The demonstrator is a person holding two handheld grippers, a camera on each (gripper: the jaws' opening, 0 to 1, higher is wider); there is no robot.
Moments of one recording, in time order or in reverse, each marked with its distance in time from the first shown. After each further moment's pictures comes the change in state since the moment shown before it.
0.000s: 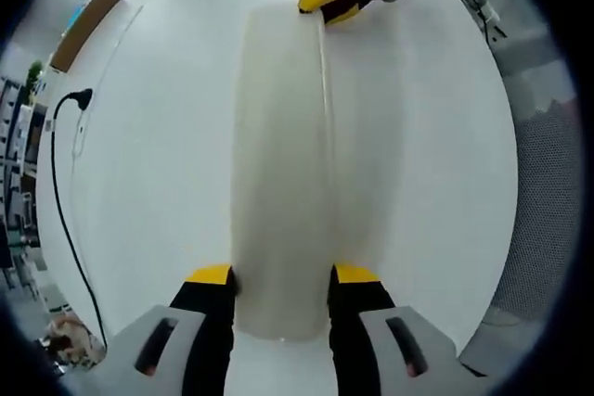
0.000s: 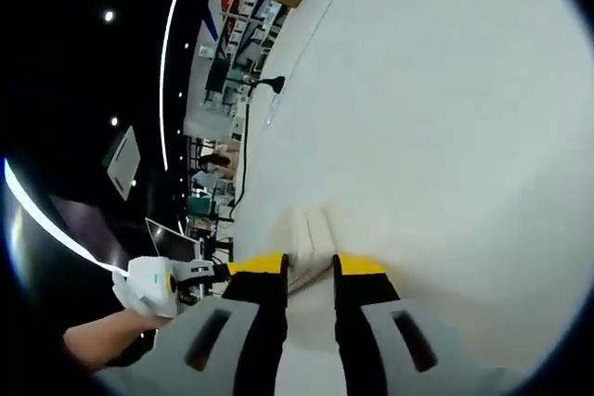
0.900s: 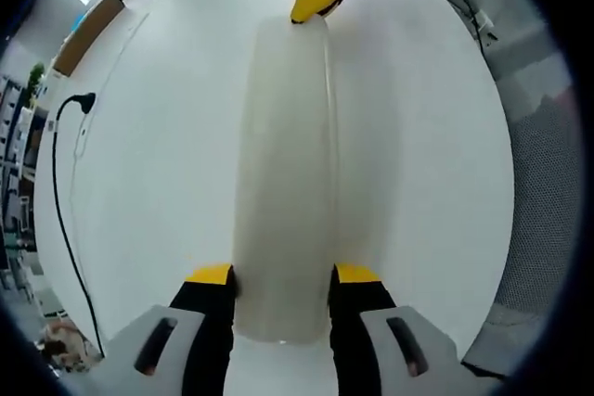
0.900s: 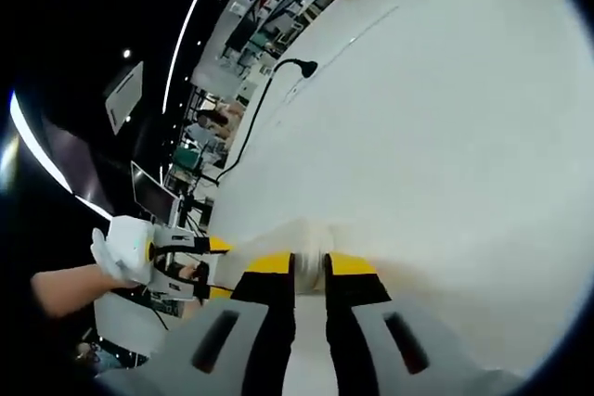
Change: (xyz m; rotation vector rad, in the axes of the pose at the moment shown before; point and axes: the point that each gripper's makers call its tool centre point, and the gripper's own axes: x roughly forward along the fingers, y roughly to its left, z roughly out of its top) left arm 0.000 0.001 0.000 -0.003 -0.047 -0.008; right arm -0.002 0.016 -0.006 -0.311 0.073 -0.074
